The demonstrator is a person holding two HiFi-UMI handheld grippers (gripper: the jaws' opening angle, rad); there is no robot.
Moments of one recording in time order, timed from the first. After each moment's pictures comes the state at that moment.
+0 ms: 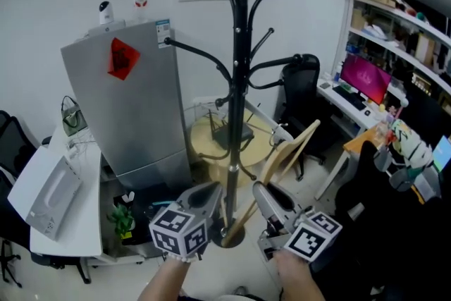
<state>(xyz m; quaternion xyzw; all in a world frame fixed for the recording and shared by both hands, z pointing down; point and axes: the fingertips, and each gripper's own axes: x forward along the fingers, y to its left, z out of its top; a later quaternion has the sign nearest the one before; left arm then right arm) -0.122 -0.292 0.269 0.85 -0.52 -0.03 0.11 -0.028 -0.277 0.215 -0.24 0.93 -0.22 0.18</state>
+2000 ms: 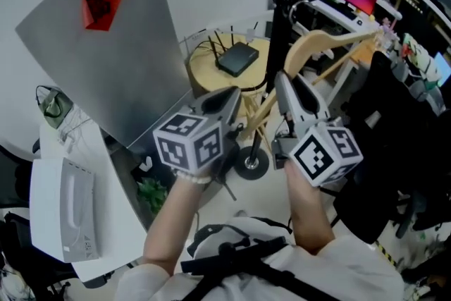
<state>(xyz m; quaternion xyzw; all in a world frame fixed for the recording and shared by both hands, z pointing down) -0.267 -0.382 0.271 0.91 -0.38 0.00 0.16 -0.176 -0.362 0.205 -0.52 0.83 -0.09 0.18</state>
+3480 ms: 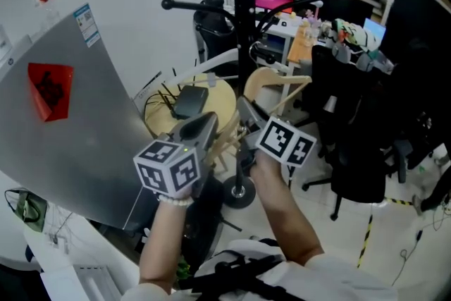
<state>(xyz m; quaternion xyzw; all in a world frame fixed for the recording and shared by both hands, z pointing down) -0.286 -0.444 0.242 0.97 -0.18 0.01 0.13 -0.191 -0.459 0.259 -0.64 0.68 -0.26 0.26</state>
